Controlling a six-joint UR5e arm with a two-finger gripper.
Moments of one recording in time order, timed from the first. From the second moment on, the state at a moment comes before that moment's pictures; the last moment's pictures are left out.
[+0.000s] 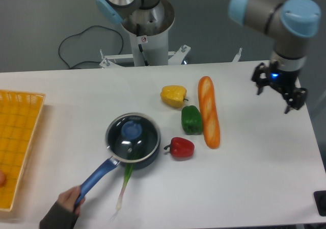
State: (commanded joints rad) arm 2.94 -2.05 -1.37 -1.17 1.52 1.75
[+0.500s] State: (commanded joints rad) arm 2.95 -2.10 -1.30 -1.25 1.54 1.75
